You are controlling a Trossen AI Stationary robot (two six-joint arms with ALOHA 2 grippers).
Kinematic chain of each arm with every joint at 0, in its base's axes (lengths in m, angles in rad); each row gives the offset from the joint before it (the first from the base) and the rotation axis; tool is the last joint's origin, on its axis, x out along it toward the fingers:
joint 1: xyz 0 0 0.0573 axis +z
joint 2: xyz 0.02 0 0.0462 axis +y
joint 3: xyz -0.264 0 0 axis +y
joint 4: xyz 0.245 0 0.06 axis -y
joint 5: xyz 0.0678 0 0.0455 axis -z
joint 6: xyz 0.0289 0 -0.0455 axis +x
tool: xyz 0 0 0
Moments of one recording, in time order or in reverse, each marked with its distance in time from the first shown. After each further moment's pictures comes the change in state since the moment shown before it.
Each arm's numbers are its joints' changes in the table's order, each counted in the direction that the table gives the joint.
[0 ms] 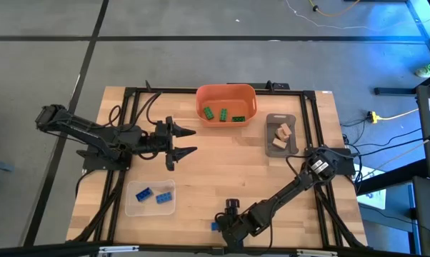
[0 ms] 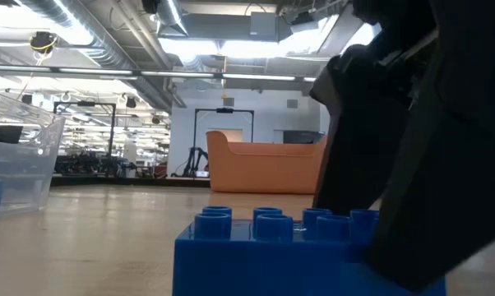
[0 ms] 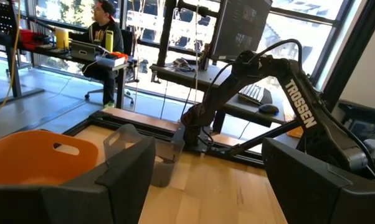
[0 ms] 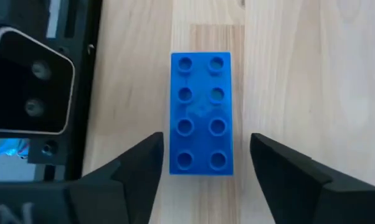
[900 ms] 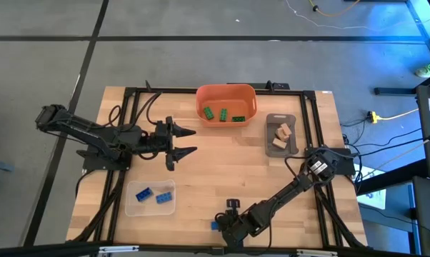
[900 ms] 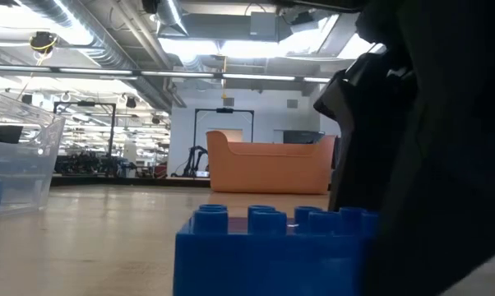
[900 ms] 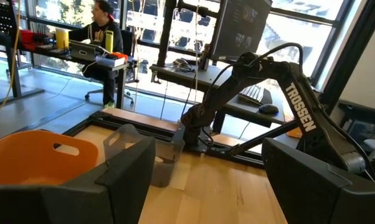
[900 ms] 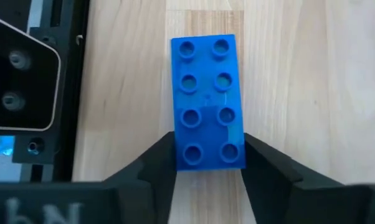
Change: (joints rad) left arm 0.000 0.000 0.000 0.000 0.000 0.000; right arm 0.000 0.018 0.007 0.005 -0.005 0.021
